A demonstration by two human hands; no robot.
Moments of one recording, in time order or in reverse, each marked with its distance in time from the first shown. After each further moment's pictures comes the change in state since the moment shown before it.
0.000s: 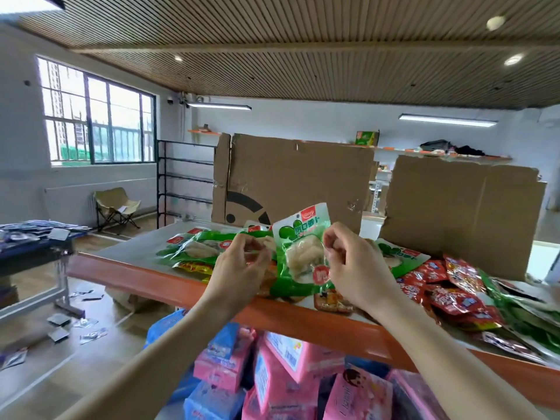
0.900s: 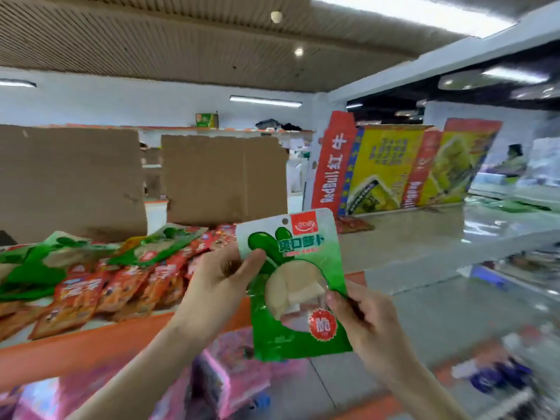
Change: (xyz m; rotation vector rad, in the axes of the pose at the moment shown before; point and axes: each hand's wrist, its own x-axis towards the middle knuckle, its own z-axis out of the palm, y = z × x) left_hand -0.116 0.140 0.246 -0.439 -0.613 0.214; right_hand -0.249 0.113 -0.212 0.276 0.398 0.407
